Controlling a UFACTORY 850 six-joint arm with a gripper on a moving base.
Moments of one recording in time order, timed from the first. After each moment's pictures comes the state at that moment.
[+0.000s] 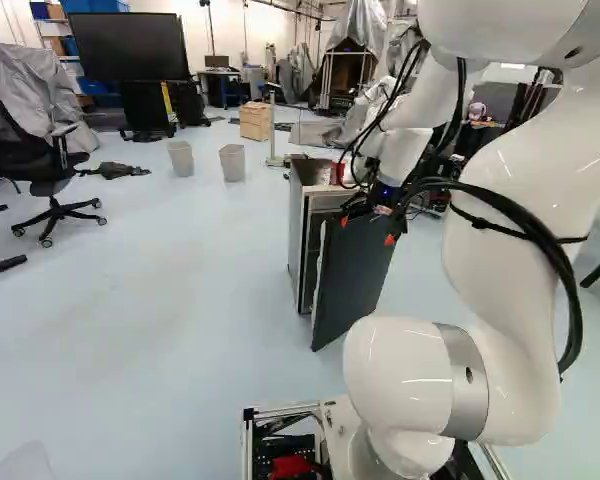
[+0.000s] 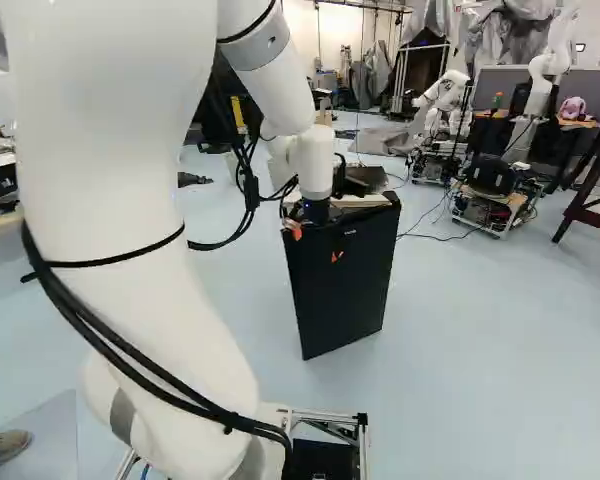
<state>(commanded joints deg) -17.5 -10.8 -50.1 13.8 -30.0 2.9</state>
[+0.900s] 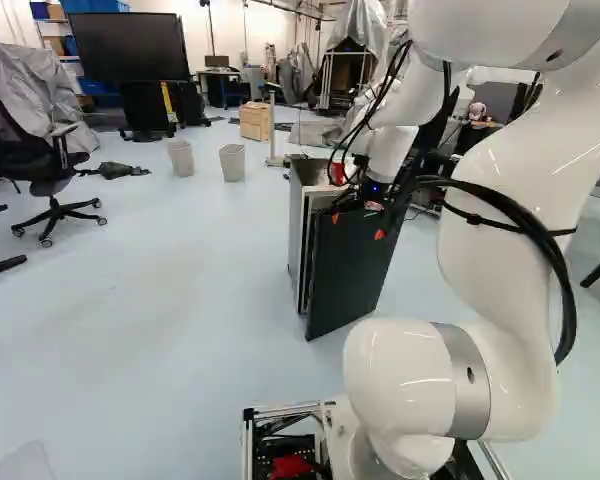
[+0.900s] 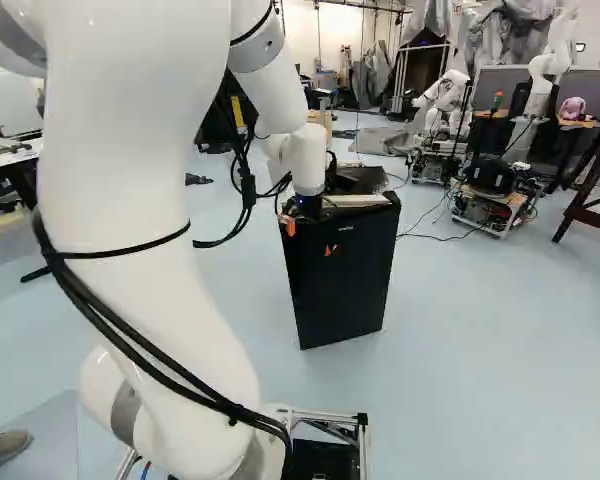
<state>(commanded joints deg) -15.1 -11.6 -51.0 13.7 -29.6 2.9</state>
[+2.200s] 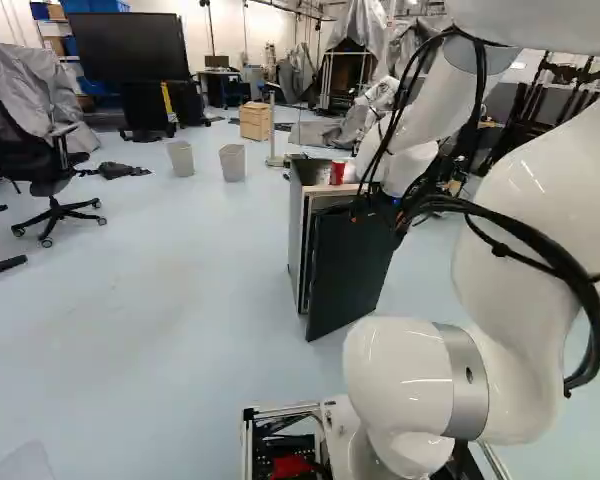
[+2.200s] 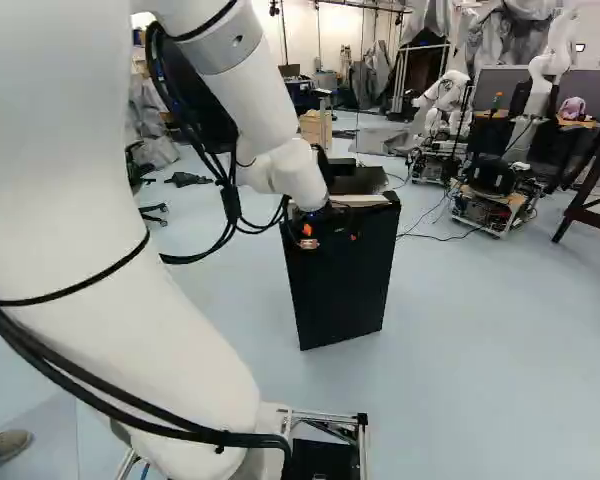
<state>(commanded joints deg) -17.5 -2.4 -38.1 -11.7 -0.8 2.9</state>
